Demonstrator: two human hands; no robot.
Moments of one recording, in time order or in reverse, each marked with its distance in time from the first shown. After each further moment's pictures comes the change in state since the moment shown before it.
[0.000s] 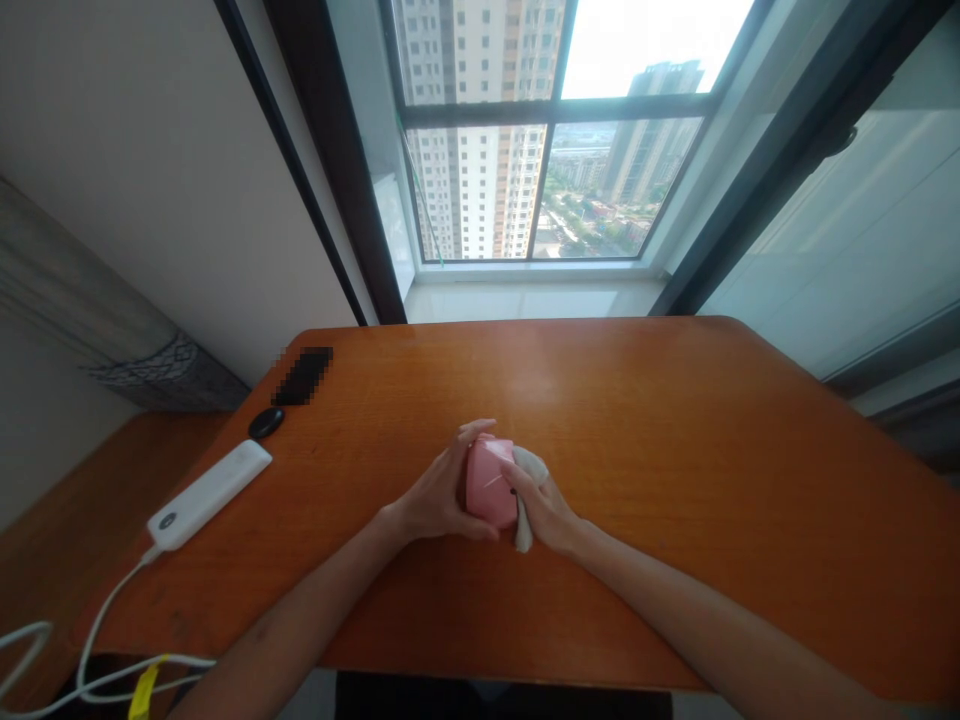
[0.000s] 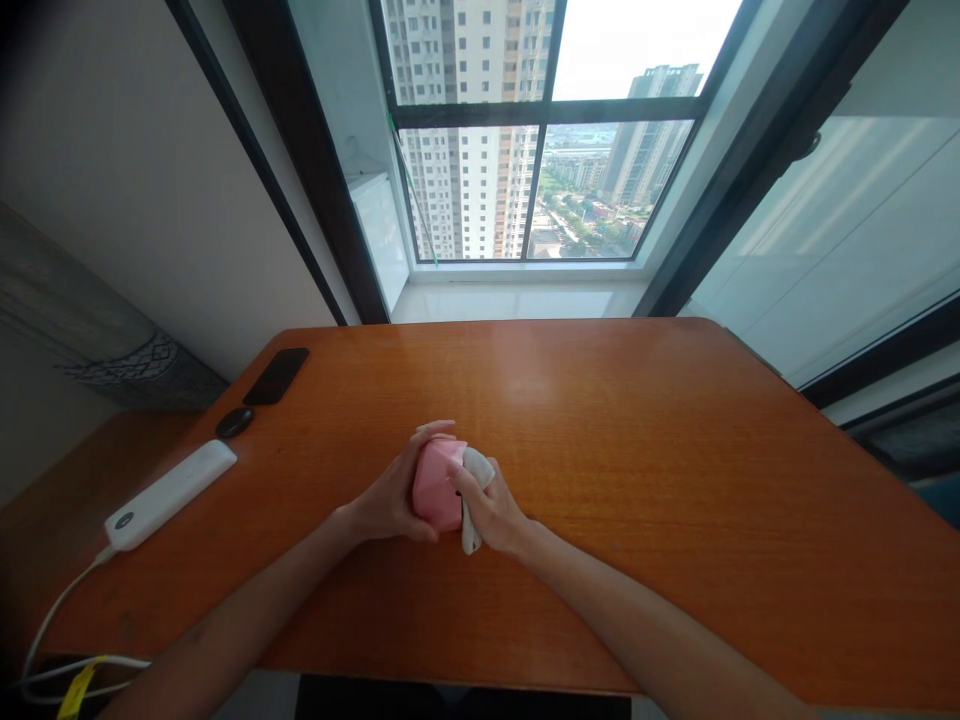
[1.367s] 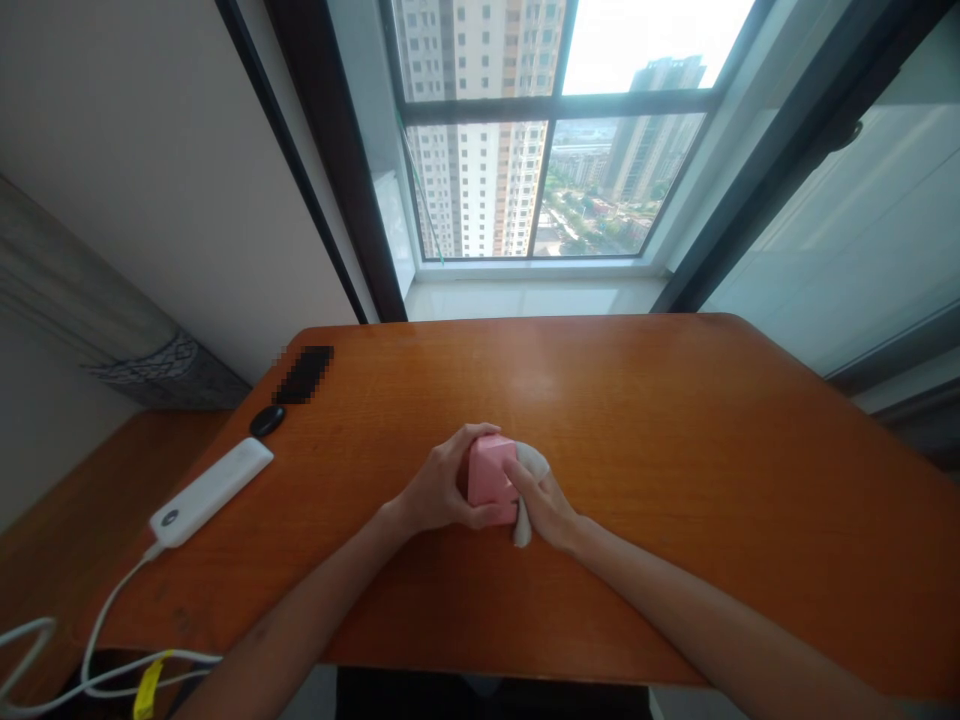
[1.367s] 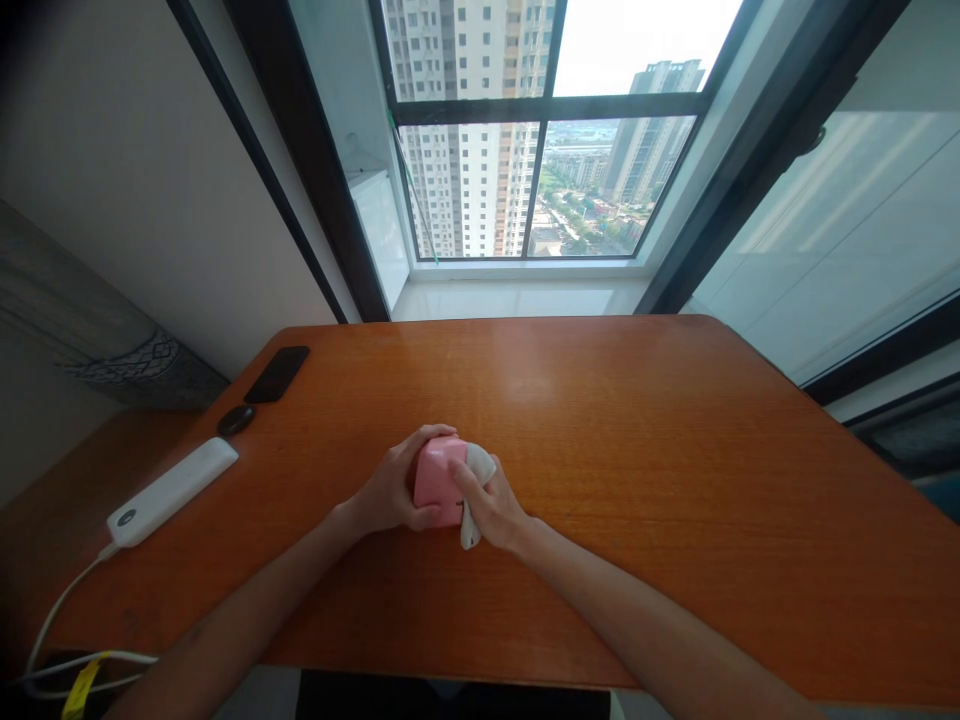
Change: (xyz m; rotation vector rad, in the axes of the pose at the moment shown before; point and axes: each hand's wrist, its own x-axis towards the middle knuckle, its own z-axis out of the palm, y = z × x) left_hand 0.008 0.020 0.001 0.039 0.074 -0.030; right_hand -0.001 0.001 0.002 -0.011 0.025 -0.017
